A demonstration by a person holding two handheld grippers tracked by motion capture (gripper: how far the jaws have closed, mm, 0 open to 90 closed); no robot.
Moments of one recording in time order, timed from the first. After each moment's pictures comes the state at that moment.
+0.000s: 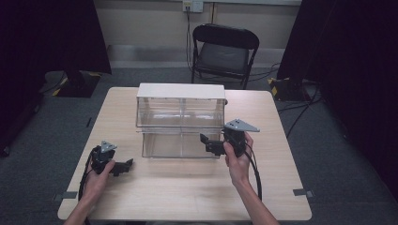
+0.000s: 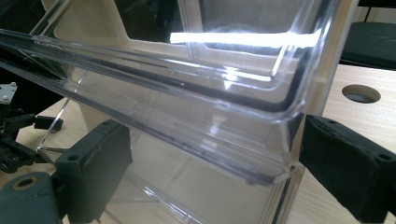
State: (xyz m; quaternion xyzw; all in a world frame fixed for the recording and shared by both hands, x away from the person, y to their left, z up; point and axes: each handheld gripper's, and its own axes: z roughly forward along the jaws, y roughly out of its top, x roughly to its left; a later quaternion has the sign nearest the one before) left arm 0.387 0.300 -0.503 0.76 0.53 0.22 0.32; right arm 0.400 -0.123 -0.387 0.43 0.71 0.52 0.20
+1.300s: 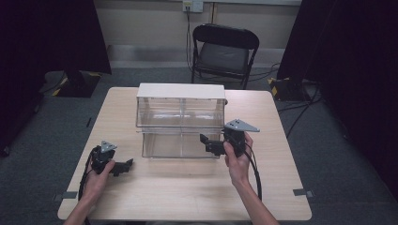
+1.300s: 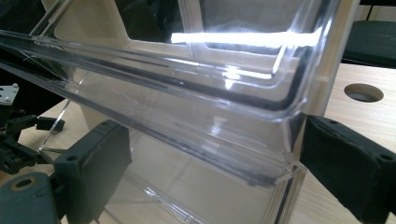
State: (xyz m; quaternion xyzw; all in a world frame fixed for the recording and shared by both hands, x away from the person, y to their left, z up) left arm 0.387 0.300 -0.503 0.76 0.53 0.22 0.32; right arm 0.400 -0.123 -0.388 0.43 0.71 0.52 0.19
